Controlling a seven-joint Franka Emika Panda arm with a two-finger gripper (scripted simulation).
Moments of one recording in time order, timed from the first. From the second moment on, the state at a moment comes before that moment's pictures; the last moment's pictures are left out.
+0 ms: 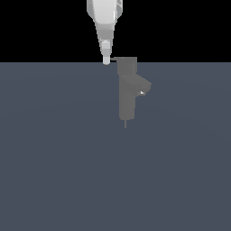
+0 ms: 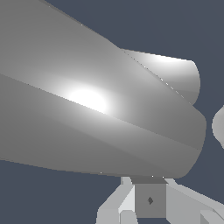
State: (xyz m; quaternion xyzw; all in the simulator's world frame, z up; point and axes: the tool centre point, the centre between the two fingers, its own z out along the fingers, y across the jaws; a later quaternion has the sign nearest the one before) arm -0.049 0.025 0.290 0.73 -0.68 -0.07 0.07
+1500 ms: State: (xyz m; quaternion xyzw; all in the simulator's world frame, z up) arm -0.046 -0.079 0.297 0.74 -0.67 -0.07 0.07
